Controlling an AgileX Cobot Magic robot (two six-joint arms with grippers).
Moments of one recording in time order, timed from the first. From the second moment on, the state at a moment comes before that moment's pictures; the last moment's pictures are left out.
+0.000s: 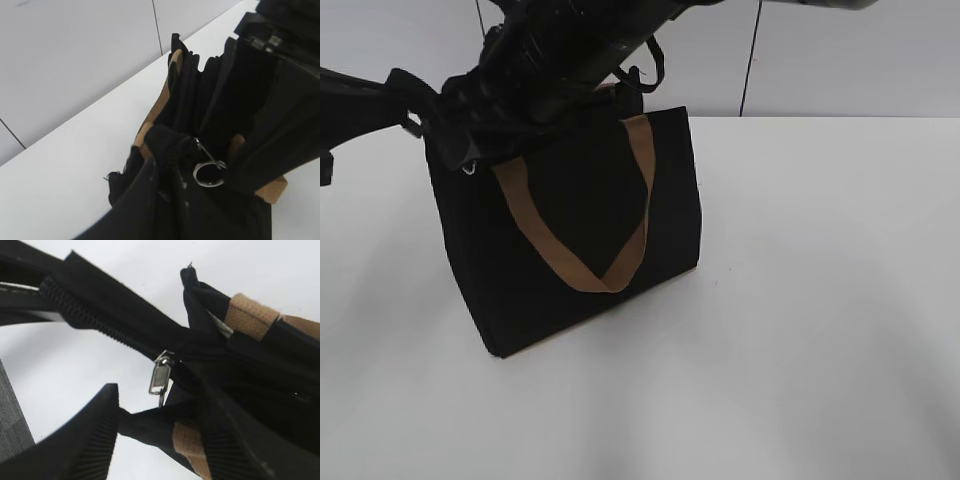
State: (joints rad) left arm -0.01 1.22 -0.68 -1.54 0.62 2.05; right arm 0.75 1.99 -1.71 0.49 0.70 -0.39
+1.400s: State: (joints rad) left arm -0.01 1.22 -0.68 -1.51 0.58 2.03; right arm 0.74 2.01 -1.72 0.41 0.72 -0.34
